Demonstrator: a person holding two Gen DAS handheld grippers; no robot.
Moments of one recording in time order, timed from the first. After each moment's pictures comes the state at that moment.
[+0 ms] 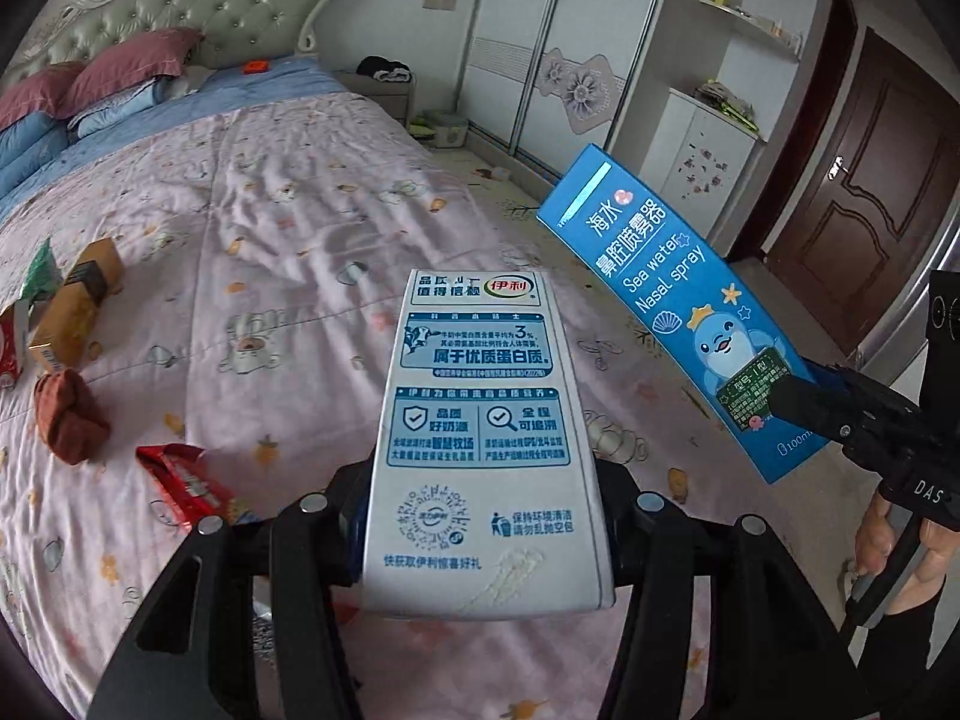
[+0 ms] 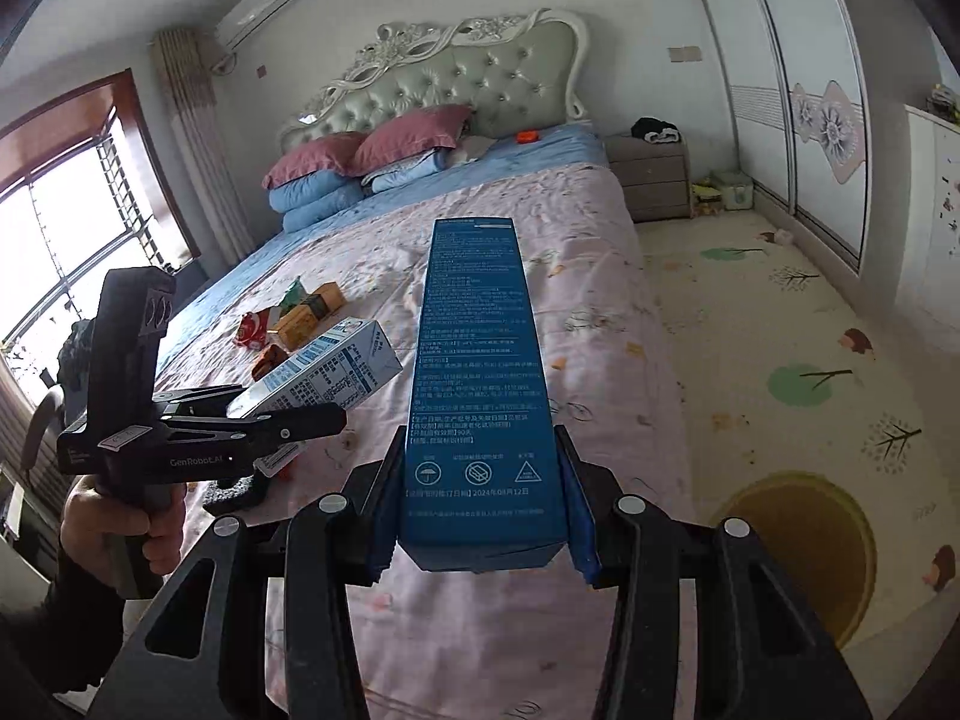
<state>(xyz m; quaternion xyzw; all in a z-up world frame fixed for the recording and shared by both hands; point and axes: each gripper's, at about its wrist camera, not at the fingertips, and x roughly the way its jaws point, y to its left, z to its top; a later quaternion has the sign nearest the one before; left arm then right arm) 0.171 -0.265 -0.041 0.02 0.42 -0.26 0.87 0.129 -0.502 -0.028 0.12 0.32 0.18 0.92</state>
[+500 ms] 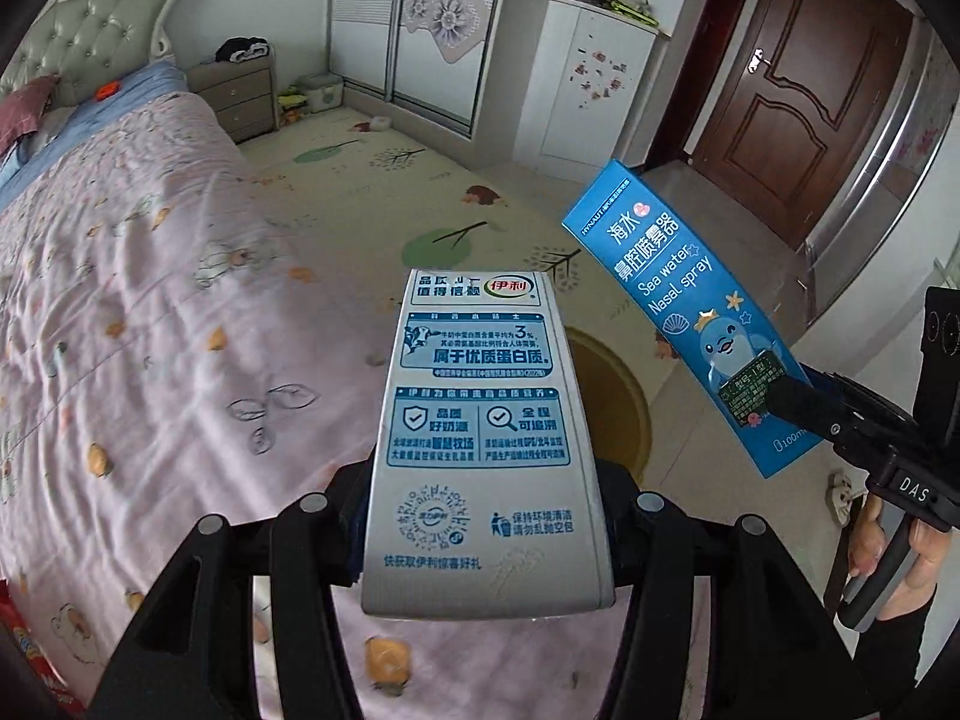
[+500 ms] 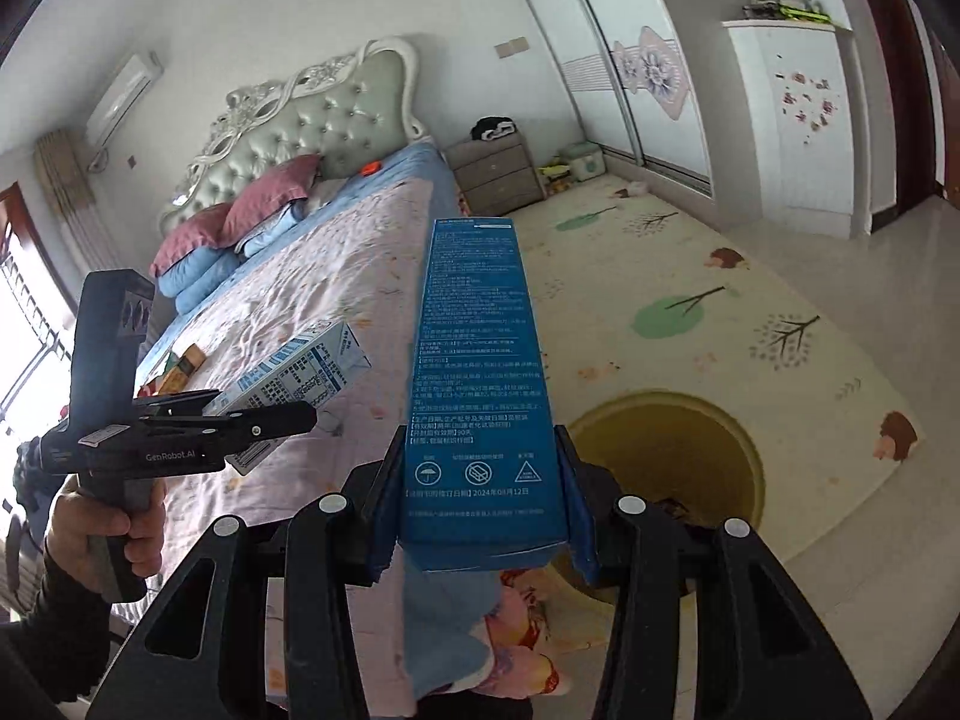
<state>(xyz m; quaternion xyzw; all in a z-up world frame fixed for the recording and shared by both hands) 0.174 -0.452 -0.081 0.10 0.45 -0.36 0.81 0.068 -0.665 -0.090 0.22 0.32 0.04 0.92</state>
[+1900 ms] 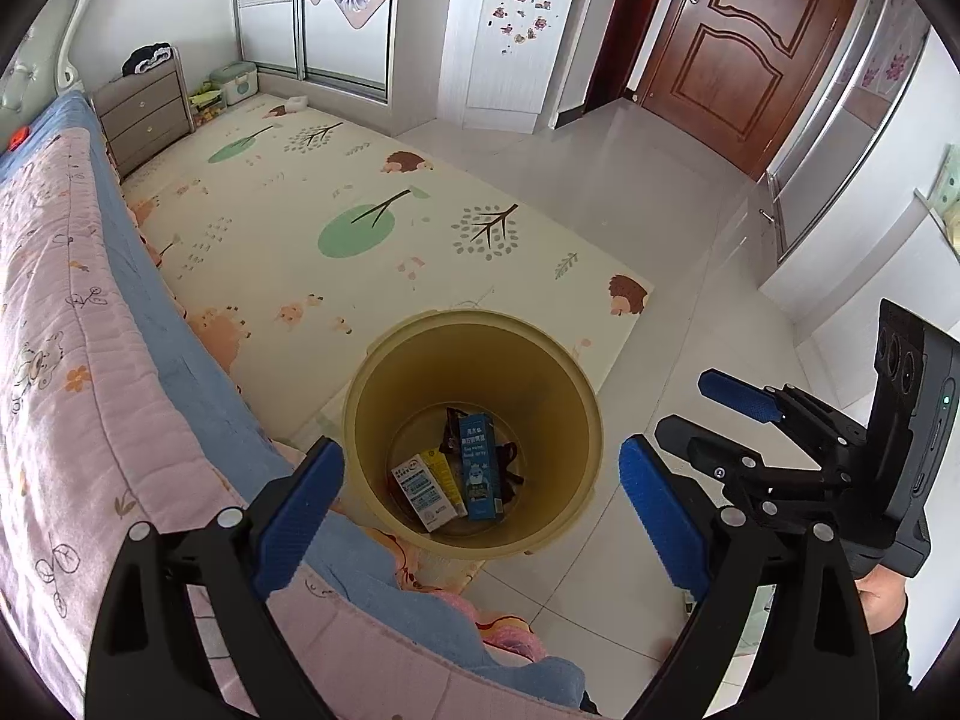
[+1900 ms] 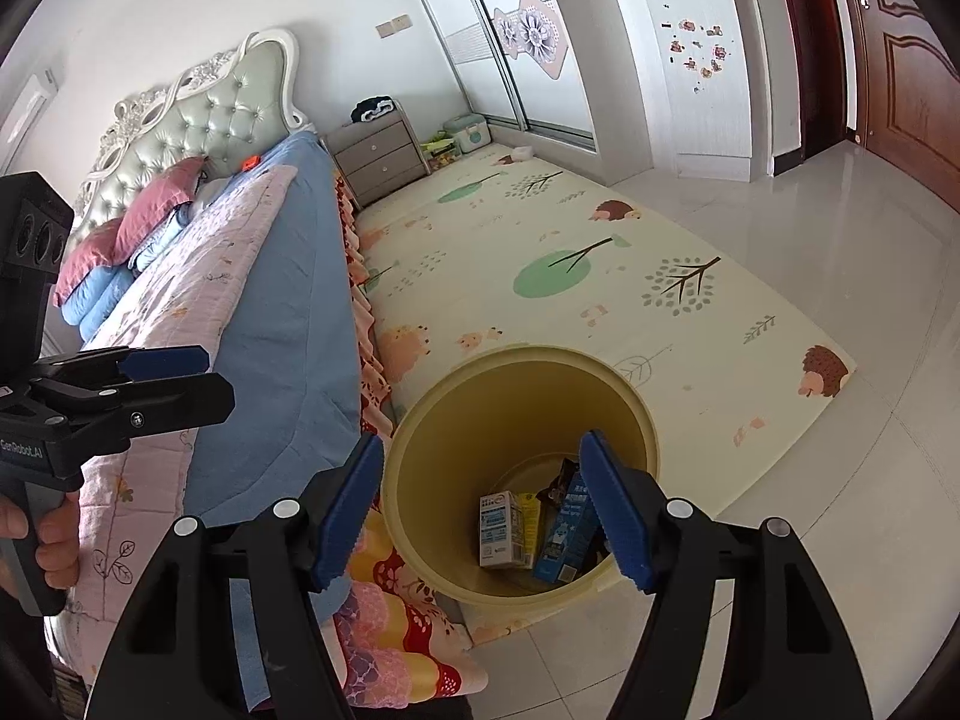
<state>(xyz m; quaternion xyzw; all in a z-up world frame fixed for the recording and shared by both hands) 0.182 -0.561 -0.113 0.16 0.47 -0.41 0.77 0.069 -0.726 -0.157 0.23 0.37 -0.07 0.90</state>
